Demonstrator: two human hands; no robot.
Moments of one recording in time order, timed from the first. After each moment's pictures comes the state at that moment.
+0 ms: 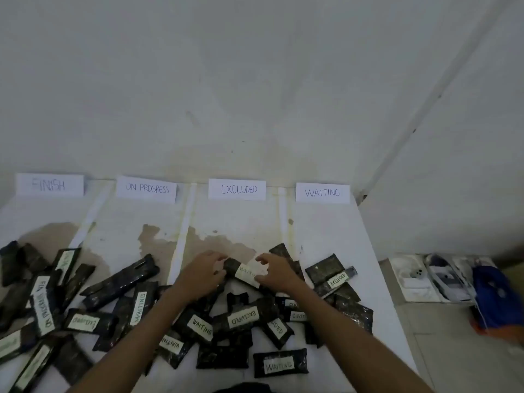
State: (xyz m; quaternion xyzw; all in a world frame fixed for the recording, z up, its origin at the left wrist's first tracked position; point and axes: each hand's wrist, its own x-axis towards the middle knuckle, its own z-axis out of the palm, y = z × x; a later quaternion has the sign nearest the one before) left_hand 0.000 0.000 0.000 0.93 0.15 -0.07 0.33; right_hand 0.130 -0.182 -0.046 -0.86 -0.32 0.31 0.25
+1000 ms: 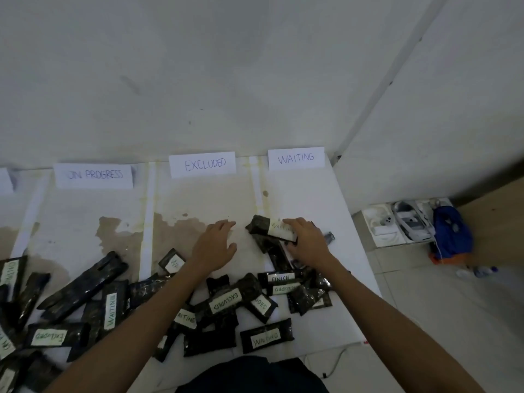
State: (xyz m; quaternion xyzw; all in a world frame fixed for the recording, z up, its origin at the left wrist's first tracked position) left_hand 0.078 -0.040 -0.025 0.95 0.09 -0.09 0.29; right_hand 0.177 -0.280 -0.035 -0.94 -0.28 0.08 0.19
